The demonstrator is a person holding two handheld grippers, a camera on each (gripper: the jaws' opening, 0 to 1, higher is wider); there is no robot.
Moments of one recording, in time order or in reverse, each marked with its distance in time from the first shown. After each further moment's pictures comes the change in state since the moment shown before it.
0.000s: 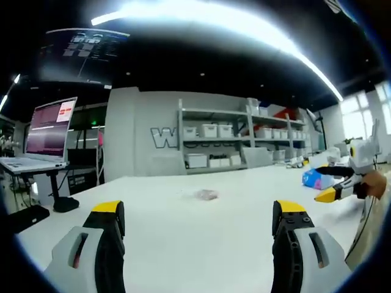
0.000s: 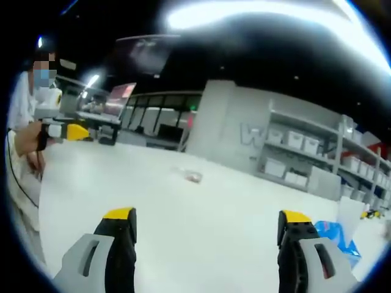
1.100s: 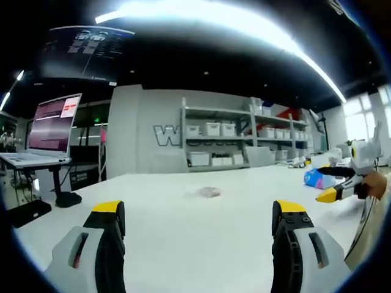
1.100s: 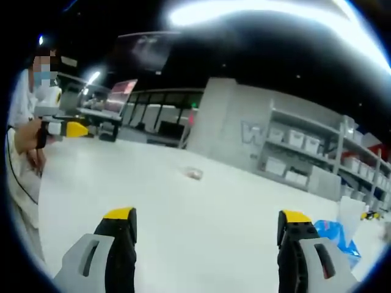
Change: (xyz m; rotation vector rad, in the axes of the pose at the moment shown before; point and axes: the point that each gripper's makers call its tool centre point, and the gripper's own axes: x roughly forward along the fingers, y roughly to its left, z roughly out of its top) left arm -0.004 0.006 -0.008 -0.019 0.018 0.013; right arm 0.000 0.001 -0.004 -0.011 0.018 0.005
